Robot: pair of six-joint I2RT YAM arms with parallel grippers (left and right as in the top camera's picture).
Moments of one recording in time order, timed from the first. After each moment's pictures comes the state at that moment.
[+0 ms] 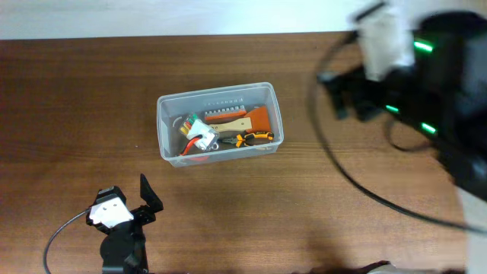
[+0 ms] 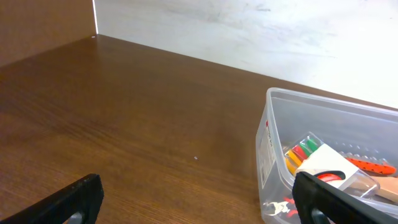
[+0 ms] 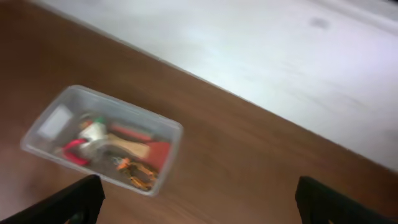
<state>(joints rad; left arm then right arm) -0.05 0.01 0.10 -0.29 -0.33 -0.22 0.31 1.46 2.24 -1.35 0.00 -0.19</state>
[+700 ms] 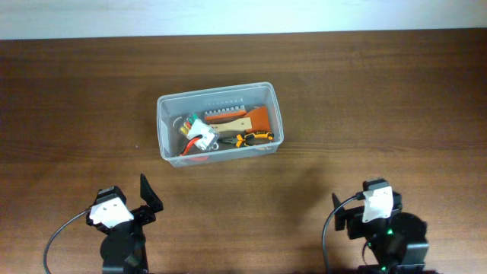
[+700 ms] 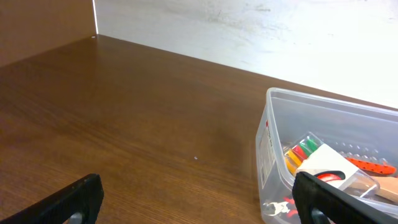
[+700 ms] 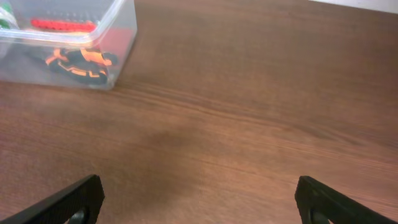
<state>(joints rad) -0.05 0.01 0.10 -0.29 -0.33 -0.22 0.01 0.14 0.31 -0.68 -0.13 -0.14</state>
